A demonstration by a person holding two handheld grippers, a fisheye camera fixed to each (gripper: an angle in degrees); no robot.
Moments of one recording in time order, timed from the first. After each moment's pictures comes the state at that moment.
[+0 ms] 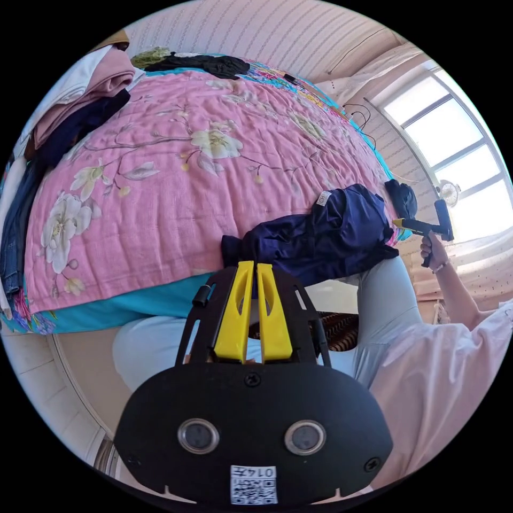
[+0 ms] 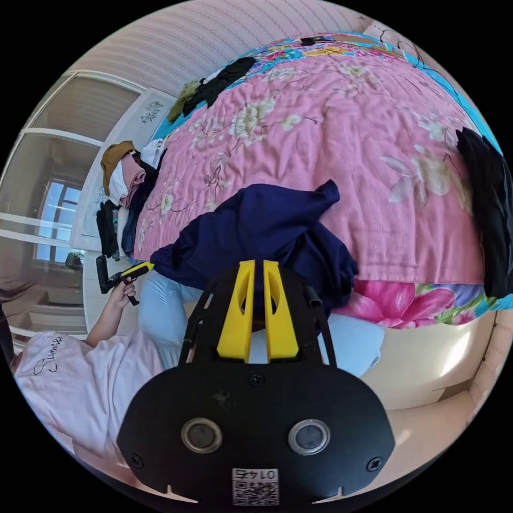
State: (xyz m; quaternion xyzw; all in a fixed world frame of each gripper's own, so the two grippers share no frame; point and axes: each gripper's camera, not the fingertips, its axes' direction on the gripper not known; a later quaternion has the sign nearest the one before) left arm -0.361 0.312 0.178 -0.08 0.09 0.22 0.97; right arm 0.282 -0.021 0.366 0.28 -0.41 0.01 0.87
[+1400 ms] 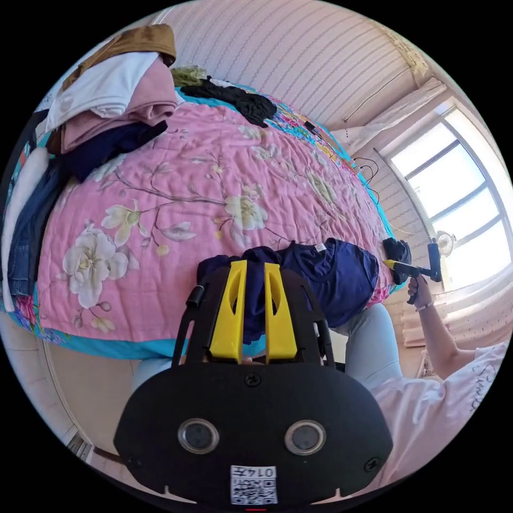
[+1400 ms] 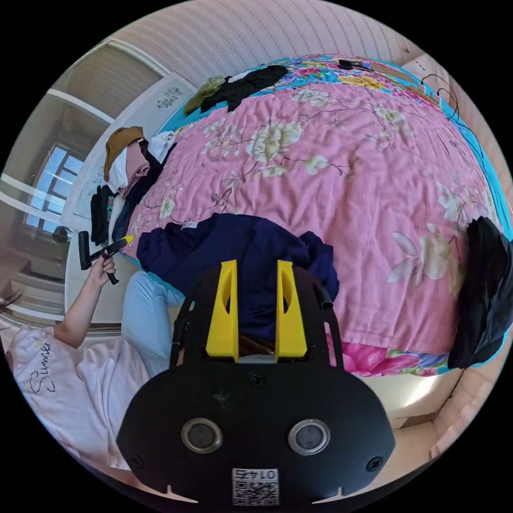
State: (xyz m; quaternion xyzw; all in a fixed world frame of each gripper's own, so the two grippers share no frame) left arm -0.385 0.278 0.089 0.01 0.11 0.15 0.98; right arm 0.288 0.060 0.245 0.31 -0.34 -0.04 0.89
